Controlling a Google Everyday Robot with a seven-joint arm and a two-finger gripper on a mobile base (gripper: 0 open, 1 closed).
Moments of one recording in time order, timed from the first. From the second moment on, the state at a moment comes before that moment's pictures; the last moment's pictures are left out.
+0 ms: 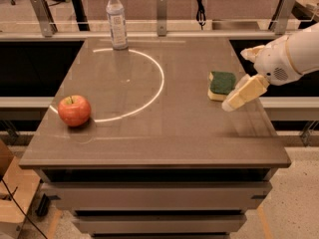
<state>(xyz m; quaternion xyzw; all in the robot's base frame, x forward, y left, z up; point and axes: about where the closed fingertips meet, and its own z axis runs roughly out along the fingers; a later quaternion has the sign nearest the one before) 0.582 -0.198 0.904 -0.52 0.76 0.09 0.37</state>
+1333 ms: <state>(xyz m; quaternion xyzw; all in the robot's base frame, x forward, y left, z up) 0.671 -0.209 0.848 -0.41 0.77 0.16 0.46</state>
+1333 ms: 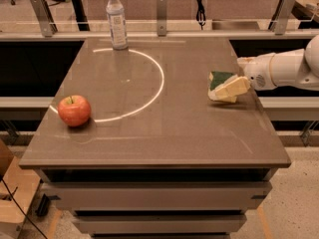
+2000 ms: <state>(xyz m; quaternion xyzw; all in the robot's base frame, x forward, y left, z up) 0.675 -0.207 0.828 -0.41 0.79 0.15 0.43</state>
